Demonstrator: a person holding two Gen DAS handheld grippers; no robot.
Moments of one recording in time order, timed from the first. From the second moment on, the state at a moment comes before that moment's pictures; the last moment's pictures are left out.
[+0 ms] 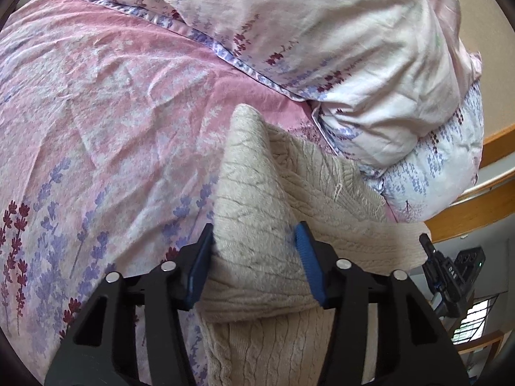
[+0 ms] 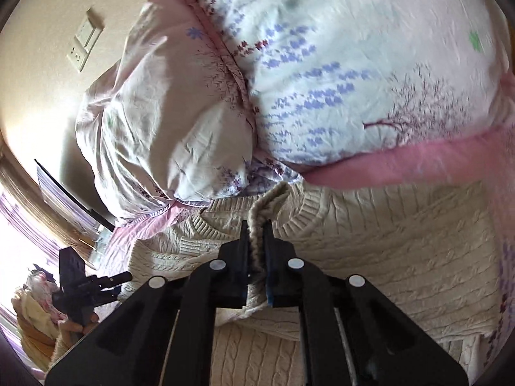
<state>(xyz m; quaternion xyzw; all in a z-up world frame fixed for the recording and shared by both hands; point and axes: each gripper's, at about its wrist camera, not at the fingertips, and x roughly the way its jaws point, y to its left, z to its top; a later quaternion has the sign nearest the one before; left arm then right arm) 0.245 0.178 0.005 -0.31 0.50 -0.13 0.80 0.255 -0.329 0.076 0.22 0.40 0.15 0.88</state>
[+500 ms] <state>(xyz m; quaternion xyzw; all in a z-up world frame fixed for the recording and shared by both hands) 0.260 0.148 0.010 -0.26 0.51 -0.13 0.81 0.241 -0.404 0.039 0.30 0.44 0.06 0.85</state>
